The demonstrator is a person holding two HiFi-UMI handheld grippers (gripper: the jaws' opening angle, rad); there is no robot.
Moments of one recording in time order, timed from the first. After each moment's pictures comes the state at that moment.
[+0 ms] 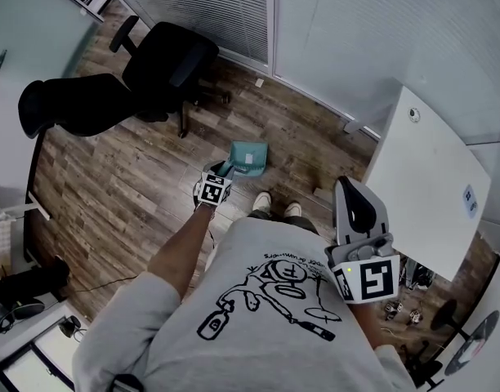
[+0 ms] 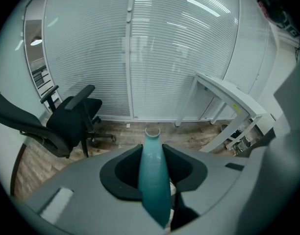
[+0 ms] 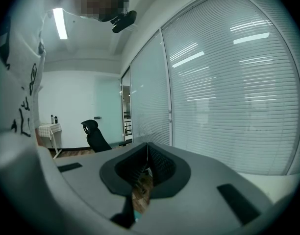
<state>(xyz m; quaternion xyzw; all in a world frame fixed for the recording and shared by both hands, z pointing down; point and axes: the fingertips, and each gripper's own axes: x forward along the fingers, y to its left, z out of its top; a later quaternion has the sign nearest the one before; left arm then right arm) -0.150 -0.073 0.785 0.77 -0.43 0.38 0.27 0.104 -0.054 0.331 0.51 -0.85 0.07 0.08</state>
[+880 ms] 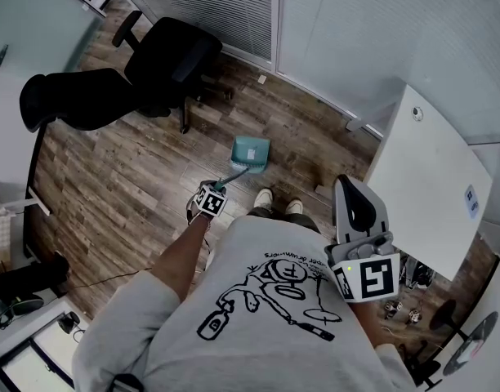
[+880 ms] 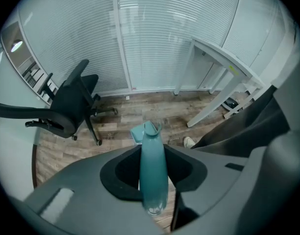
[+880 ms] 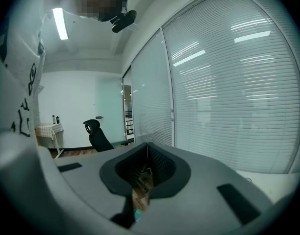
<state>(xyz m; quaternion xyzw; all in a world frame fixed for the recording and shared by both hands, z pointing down) -0.196 0.027 0.840 0.70 -0.37 0.53 0.30 0.091 -0.049 0.335 0.50 -0.86 0.08 0.09</state>
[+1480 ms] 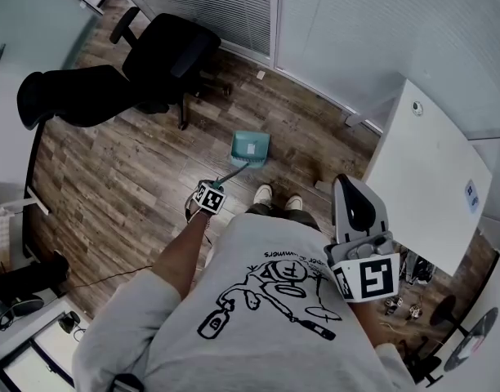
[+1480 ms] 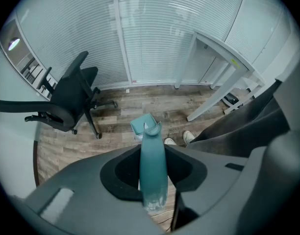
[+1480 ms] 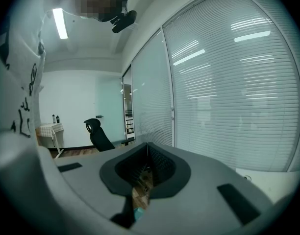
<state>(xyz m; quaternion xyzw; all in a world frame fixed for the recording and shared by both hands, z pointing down) -0.208 0.045 0.854 0.68 -0.36 0.55 0.32 0.085 -0.039 0.338 0.50 -0.86 0.08 0.09</state>
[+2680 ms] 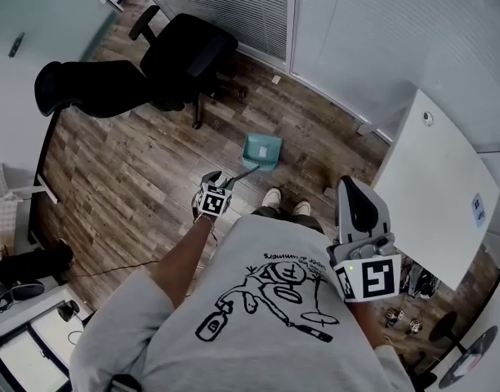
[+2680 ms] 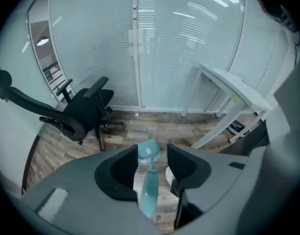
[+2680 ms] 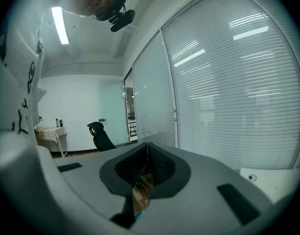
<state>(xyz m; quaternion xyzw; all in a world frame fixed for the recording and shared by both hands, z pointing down) -0.196 0.006 0.773 0.72 -0.46 0.43 0.28 0.086 -0.034 0.337 0.48 -0.87 0.09 0.07</state>
